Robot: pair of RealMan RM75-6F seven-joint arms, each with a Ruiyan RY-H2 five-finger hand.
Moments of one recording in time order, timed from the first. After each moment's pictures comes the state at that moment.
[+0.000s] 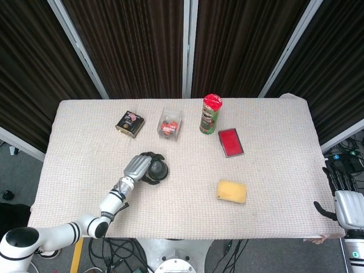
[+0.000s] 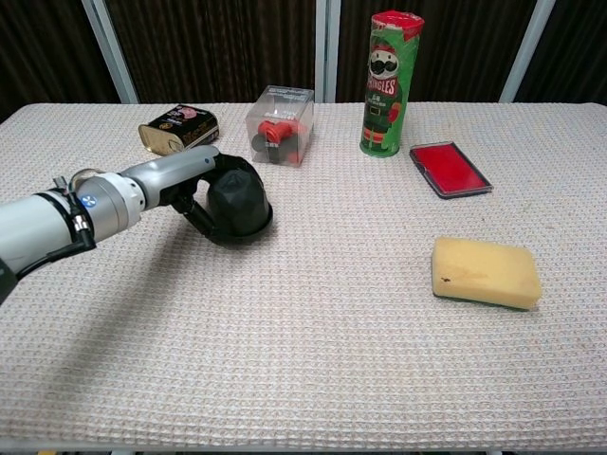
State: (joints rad) left arm -0.76 -1.82 -0.21 -1.14 1.21 0.82 -0.10; right arm 0.07 -1.17 0.05 -1.40 -1.48 1.44 0.13
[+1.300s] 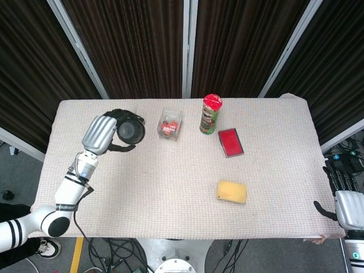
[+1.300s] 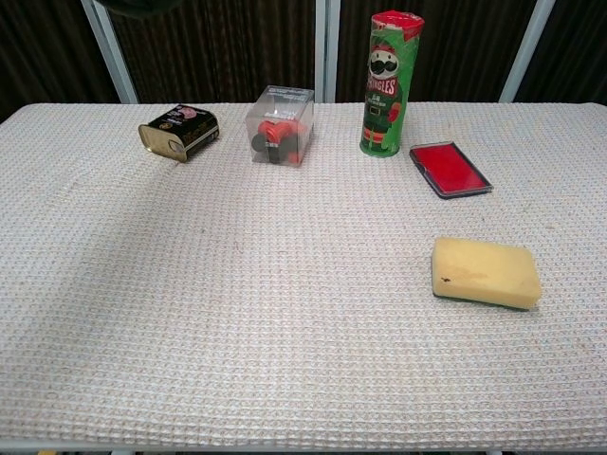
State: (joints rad) left arm -0.71 -1.26 -0.36 -1.75 1.12 1.04 0.08; right arm 0.06 -1.16 0.06 -1.42 -1.48 1.45 0.12
